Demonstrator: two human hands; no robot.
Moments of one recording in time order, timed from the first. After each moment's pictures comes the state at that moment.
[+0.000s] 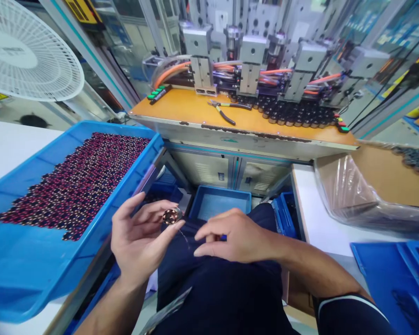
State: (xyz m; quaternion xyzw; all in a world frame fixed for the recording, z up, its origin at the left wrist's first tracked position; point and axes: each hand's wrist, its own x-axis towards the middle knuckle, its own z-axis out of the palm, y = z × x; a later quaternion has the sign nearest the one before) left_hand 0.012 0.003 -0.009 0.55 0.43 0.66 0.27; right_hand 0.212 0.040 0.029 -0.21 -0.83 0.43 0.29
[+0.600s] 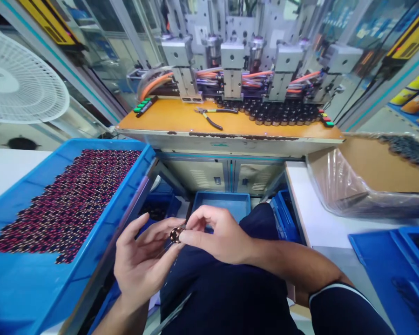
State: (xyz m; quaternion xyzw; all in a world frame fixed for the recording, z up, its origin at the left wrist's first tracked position) left_hand 0.018 -0.007 -0.012 0.59 0.37 0.64 0.34; right_hand 0.188 0.031 0.014 -0.33 -0.56 0.65 0.39
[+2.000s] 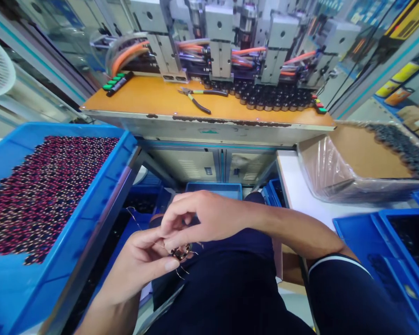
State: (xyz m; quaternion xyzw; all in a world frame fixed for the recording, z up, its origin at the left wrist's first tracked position) left_hand 0.013 -0.003 -0.005 0.44 0.31 0.44 0.72; right_hand 0.208 0.074 0.051 -0.18 -0.78 0.57 0.21
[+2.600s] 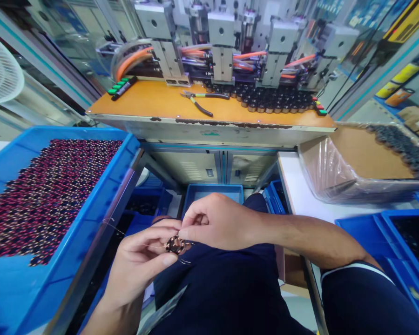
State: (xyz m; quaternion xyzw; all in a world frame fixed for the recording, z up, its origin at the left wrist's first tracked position) left_hand 0.011 -0.004 -0.006 0.51 0.34 0.52 0.60; right_hand 0.210 0.049 0.068 -0.39 -0.71 0.57 0.17
